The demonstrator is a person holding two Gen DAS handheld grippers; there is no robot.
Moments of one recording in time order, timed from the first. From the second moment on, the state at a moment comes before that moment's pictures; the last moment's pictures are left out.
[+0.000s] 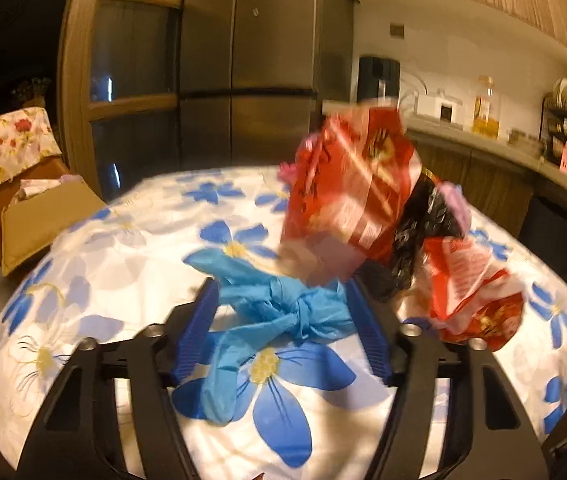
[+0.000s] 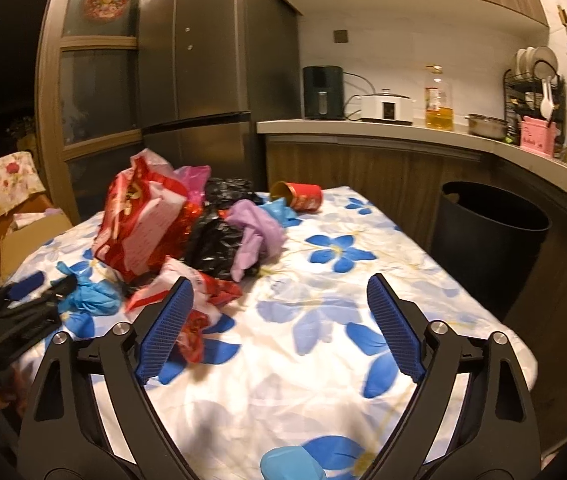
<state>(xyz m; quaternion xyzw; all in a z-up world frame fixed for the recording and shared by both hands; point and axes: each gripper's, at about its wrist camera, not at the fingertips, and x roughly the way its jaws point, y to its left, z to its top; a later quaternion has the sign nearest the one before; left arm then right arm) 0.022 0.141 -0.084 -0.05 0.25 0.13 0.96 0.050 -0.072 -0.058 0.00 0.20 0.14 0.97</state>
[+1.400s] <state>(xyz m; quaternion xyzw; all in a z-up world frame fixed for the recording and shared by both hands) -0.016 0.097 -0.036 -0.06 0.19 0.12 0.97 0.043 -0.073 -0.056 0.00 0.19 0.25 0.95</state>
